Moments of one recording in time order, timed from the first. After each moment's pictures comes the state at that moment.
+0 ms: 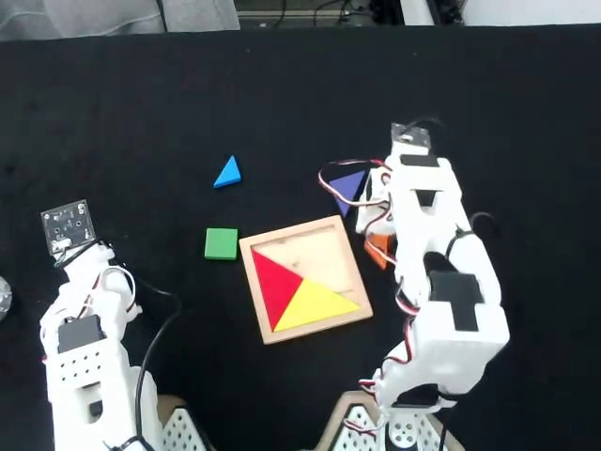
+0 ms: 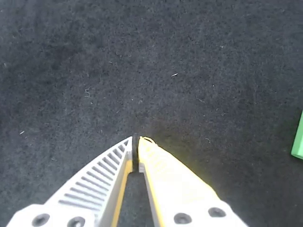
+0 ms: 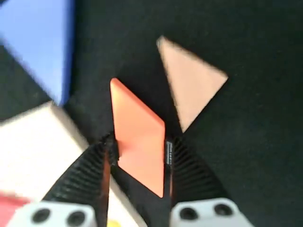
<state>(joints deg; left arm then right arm) -24.4 -65.1 85.1 41.0 -0.9 2.0 11.6 19.9 66.9 -6.0</state>
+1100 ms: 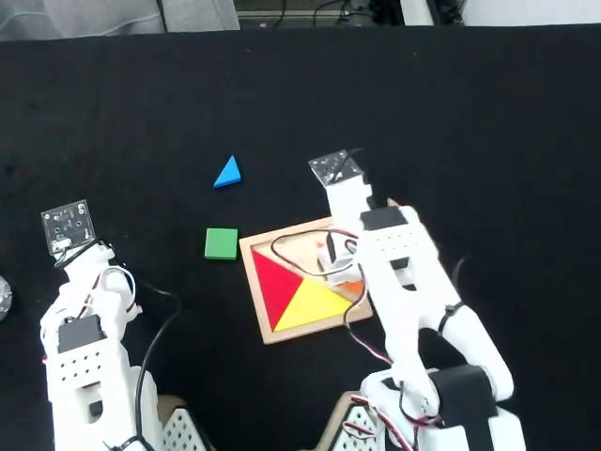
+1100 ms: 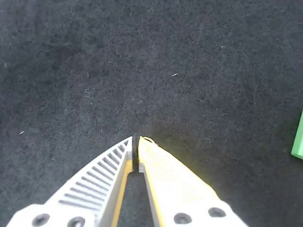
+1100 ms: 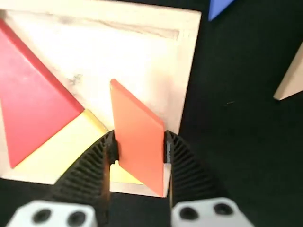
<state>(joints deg) -24.4 -65.1 85.1 41.0 -0.9 -13.4 -16.8 47.3 60.8 7.3</state>
